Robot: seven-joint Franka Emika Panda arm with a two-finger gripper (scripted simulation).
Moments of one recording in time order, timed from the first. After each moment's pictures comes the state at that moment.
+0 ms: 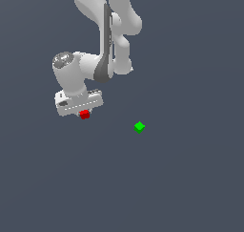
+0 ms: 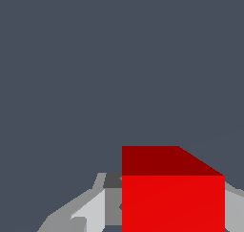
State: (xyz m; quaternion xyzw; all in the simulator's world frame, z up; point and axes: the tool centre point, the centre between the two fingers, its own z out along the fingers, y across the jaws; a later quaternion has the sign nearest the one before) arm -0.068 -0.187 0.114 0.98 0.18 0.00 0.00
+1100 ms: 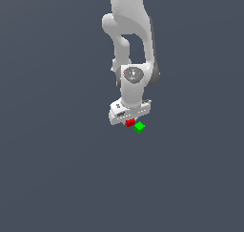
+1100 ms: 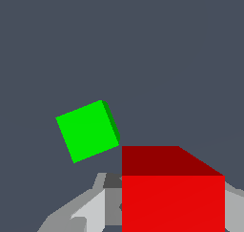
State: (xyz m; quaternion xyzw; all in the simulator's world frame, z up) arm -0.049 0.039 0.072 0.98 0.18 0.00 0.00
